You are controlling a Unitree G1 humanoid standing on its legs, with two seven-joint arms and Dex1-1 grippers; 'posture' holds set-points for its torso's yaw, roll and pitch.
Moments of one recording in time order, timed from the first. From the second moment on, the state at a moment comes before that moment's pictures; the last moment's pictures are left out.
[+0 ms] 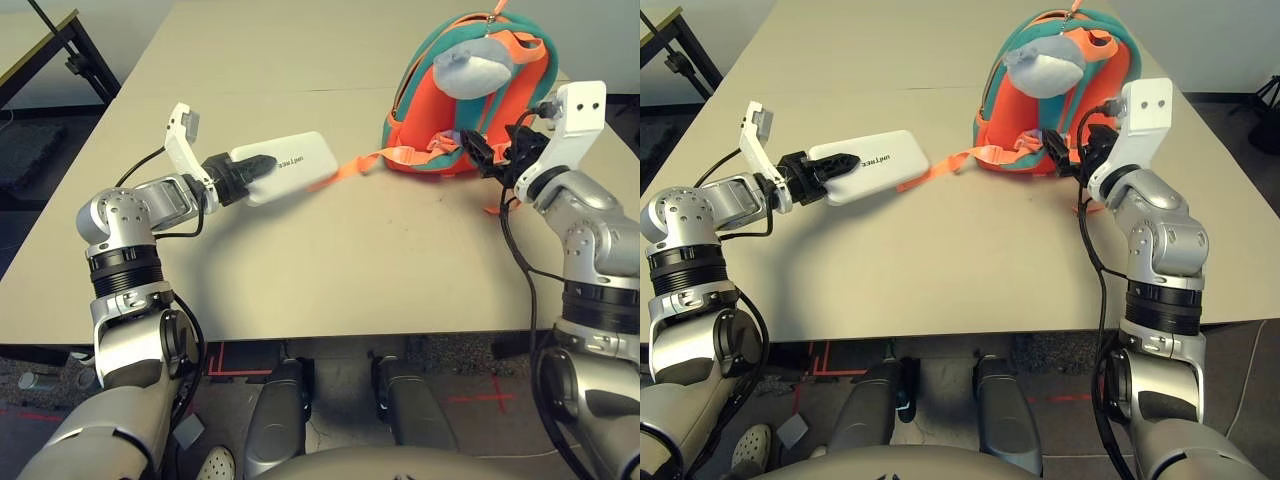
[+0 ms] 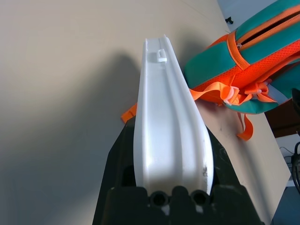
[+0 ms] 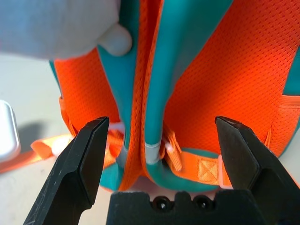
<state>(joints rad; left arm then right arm) -0.77 0.39 0.45 0.29 -0.75 1.23 -0.35 -0.61 -0.38 -0.30 0.01 0.31 0.68 0.32</state>
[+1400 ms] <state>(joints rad) -0.78 0.38 0.39 0.34 -0.72 1.12 -0.35 -0.62 -0.40 -0.19 -0.14 0.41 0.80 0.43</state>
